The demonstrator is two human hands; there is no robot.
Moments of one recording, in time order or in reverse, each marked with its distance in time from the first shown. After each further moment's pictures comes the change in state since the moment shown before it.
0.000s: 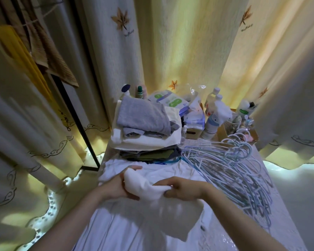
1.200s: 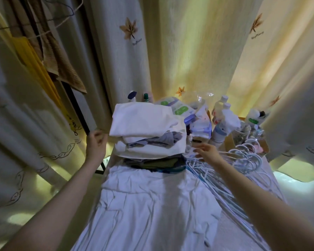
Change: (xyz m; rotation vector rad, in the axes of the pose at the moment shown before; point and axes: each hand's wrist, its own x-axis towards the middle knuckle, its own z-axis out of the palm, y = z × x) left_hand 0.038 0.005 -0.110 -0.323 1.069 -0.061; right_hand 0.039 0.089 -0.117 0.432 0.860 0.355
